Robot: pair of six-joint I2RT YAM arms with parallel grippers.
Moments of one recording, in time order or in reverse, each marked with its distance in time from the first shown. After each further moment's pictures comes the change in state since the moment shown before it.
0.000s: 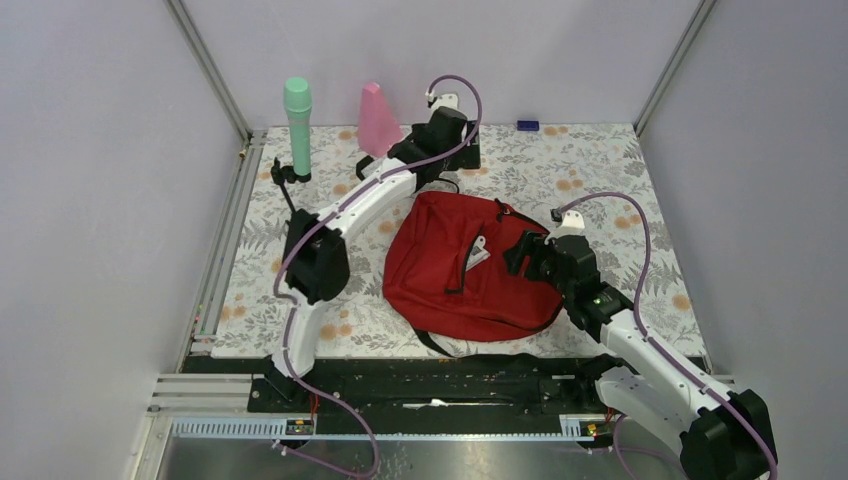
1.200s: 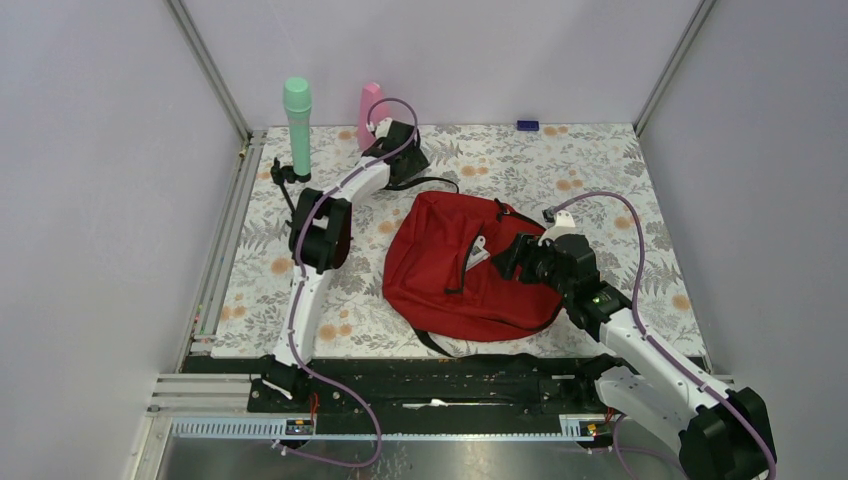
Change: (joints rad) left arm 0.282 0.392 0.099 0.060 0.120 -0.361; right arm -0.004 0.011 0.000 0.023 -0.185 0.032
